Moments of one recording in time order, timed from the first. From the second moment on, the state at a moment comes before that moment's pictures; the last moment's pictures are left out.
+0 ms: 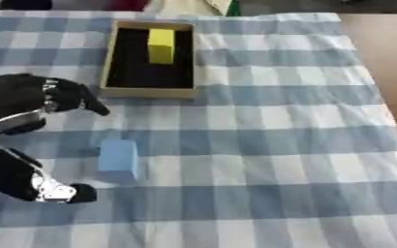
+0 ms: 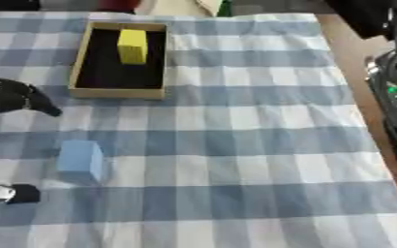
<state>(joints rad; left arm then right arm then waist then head) -0.74 0.89 -0.49 -1.99 -0.47 0.09 -0.58 -0.61 -0.66 0.01 -1.98 0.26 0.03 -0.29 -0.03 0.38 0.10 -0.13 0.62</state>
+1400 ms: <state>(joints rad) -0.78 0.82 -0.51 -1.95 -0.48 0.10 -0.90 -0.59 -0.66 -0.01 -1.98 0.24 0.06 -0.32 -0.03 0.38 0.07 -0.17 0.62</state>
